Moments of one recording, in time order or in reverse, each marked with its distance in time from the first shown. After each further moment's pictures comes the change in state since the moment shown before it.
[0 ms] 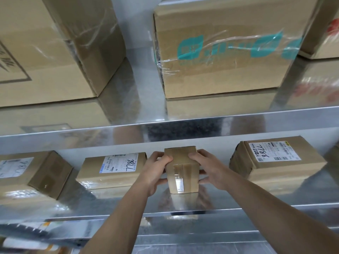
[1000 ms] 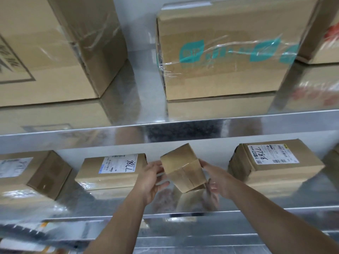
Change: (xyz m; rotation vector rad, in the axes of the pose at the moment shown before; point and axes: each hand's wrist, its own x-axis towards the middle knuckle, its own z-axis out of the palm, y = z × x) left_hand 0.004 -0.023 -0.008 -0.226 0.052 -0.131; right_hand -0.019 -0.001 -0.006 -0.124 0.085 0.200
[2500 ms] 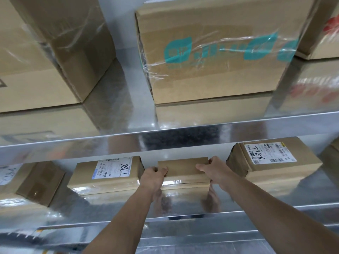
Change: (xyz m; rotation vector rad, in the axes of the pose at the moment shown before) left_hand 0.045 -0.019 0.015 0.434 0.166 0.024; right_hand 0.072 0.018 -0.025 -0.295 0.233 -0.098
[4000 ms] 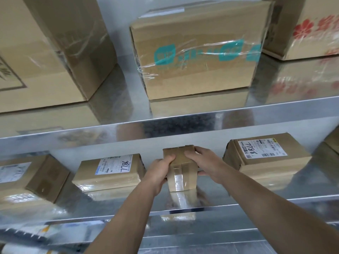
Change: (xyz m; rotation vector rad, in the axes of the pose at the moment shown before) left_hand -0.068 0.044 0.008 -0.159 -0.212 0.052; right_hand -0.045 -0.023 -0.004 0.349 -0.186 -0.245
